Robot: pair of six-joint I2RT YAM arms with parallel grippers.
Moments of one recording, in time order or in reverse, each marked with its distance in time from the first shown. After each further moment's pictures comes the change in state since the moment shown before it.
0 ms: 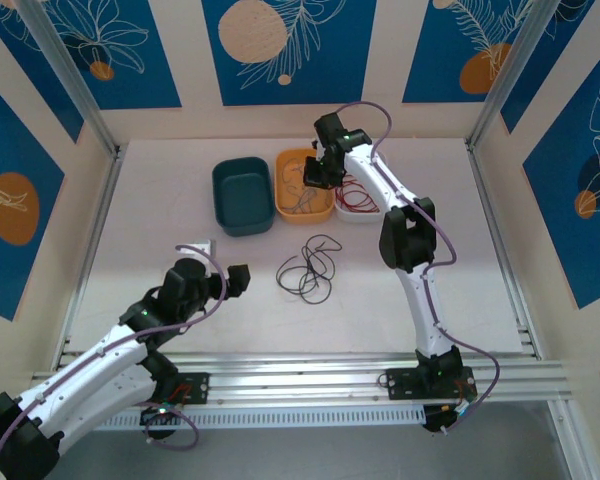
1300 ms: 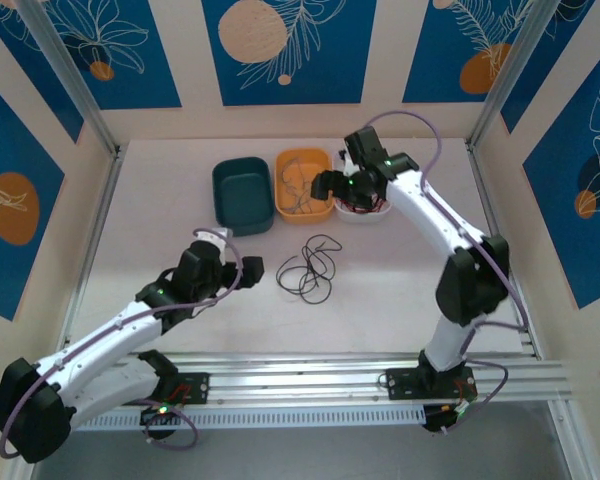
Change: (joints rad) left arm 0.006 0.233 0.124 0.053 0.125 -0.011; right arm 0.007 -0.718 -0.792 0.216 0.045 0.055
